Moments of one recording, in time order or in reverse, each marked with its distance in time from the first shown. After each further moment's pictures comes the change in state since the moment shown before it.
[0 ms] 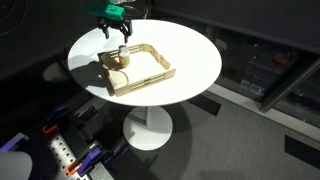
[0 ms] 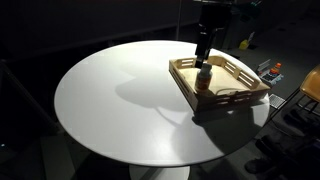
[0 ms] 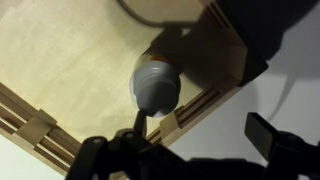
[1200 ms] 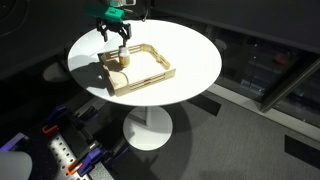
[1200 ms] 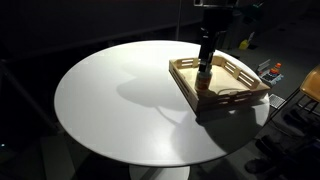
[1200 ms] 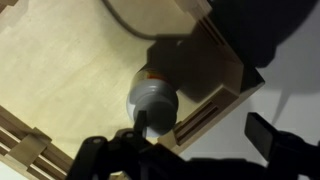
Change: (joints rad) arm -0.004 0.007 0.000 0.000 0.004 -0.053 0.000
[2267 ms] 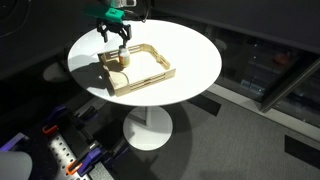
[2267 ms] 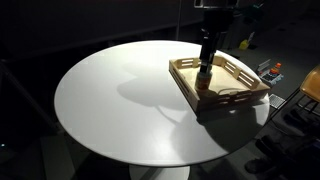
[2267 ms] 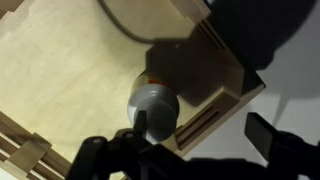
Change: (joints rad) arm 0.000 0.004 -0.004 0.004 0.000 -0.017 0.001
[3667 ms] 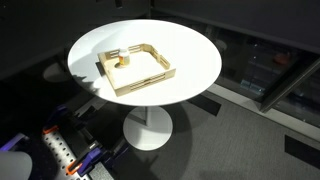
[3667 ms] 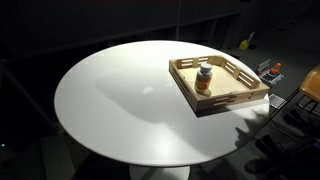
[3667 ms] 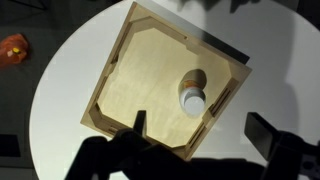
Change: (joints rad) arm -0.004 -0.417 -0.079 -0.035 -0.063 -0.331 0.312
